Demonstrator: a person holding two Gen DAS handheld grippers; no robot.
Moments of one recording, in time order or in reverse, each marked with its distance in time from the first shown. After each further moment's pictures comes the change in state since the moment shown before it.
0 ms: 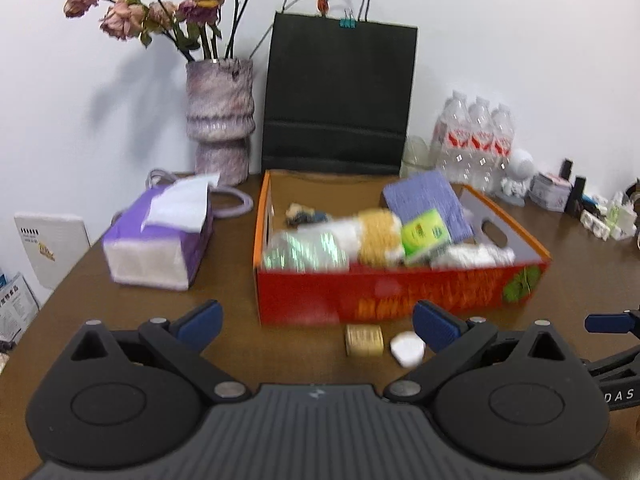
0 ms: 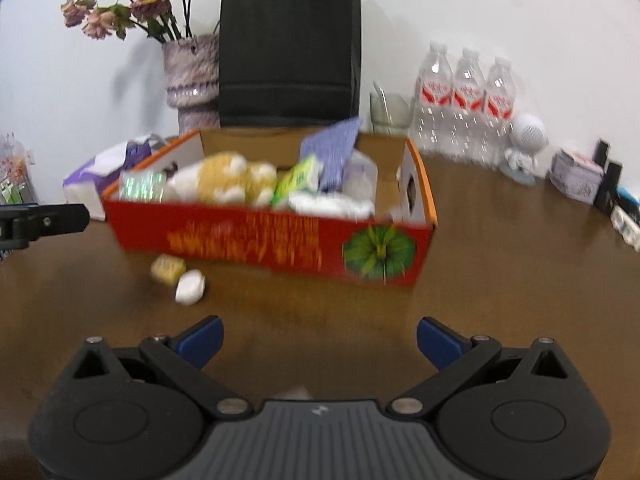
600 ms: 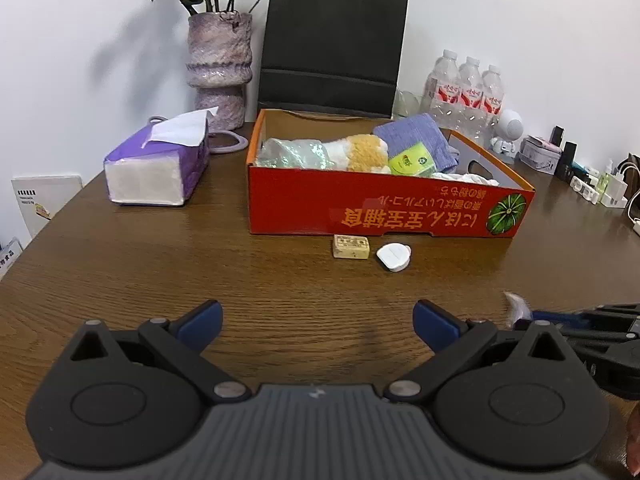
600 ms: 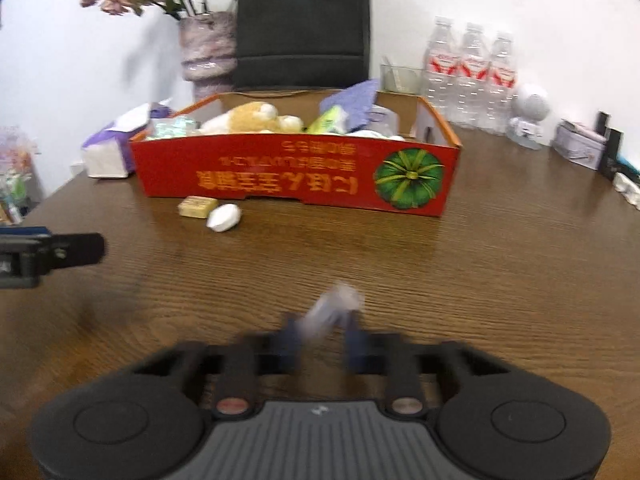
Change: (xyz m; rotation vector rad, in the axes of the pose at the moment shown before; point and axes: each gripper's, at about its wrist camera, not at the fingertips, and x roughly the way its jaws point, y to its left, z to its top) left arm -0.013 -0.007 -0.055 -0.018 0.077 -0.021; right arm -0.006 0.023 -0.049 0.007 0.012 0.027
